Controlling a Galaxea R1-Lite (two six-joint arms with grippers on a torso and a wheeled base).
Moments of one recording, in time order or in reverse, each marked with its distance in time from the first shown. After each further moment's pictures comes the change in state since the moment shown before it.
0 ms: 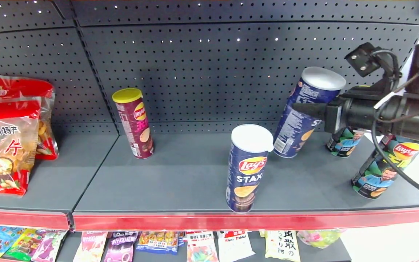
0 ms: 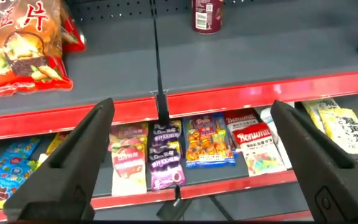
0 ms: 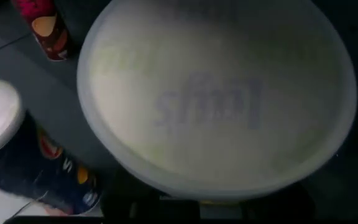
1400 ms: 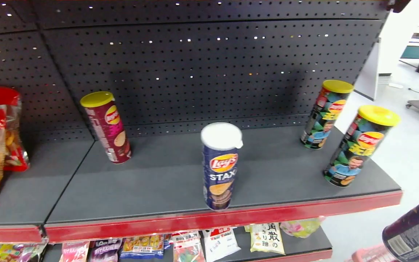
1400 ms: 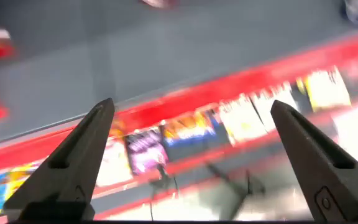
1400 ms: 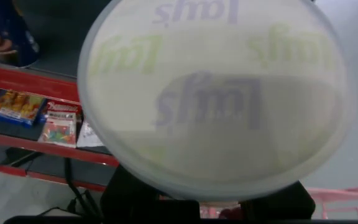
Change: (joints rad) left arm -0.001 0.402 -0.105 -0.068 -0.043 0.029; right arm -0.160 -0.946 0.552 0.428 -0.250 0.004
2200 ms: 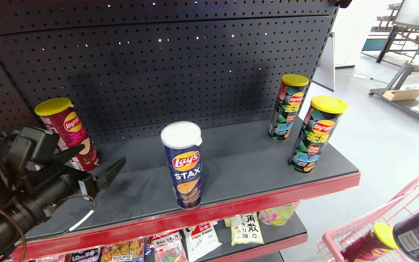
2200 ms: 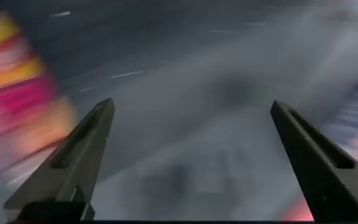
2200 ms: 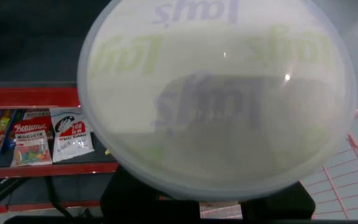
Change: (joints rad) left arm -0.026 0.904 0.116 -1.244 -0.054 0.004; right arm -0.022 -0.035 -0.017 0.004 -0.068 0.065
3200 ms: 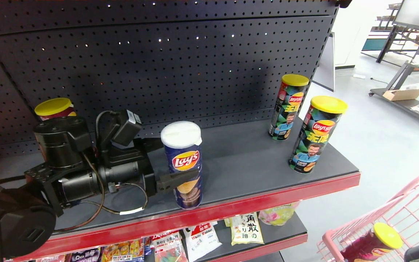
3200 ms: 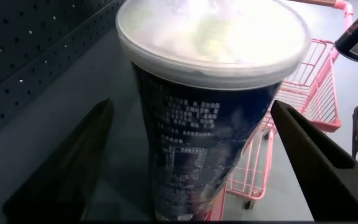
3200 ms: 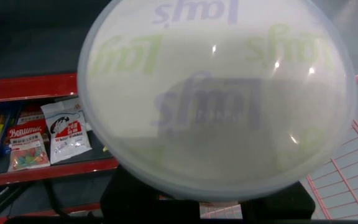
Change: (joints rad) left arm -0.170 0.303 -0.344 0.054 -0.665 0.008; right arm -0.011 -0.216 0.085 0.107 -0.057 0.060
